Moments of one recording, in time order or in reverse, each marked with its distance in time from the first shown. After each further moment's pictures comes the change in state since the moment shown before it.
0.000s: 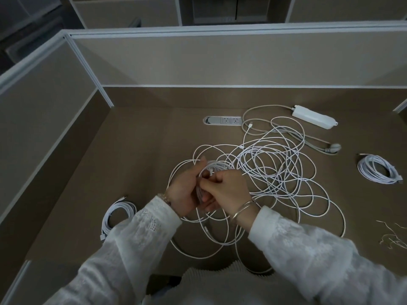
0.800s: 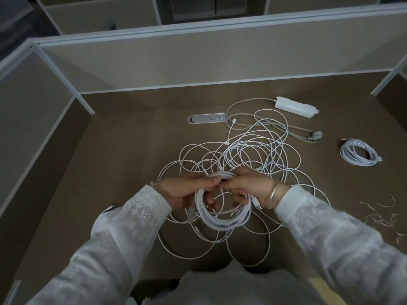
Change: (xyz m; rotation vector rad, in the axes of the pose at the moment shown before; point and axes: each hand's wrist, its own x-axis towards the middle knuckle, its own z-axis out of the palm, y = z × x) left_hand 0.009 0.008 0.014 0.535 -0.394 -0.134; right_hand 0.009 0.009 -0.094 0.027 -0.380 0.134
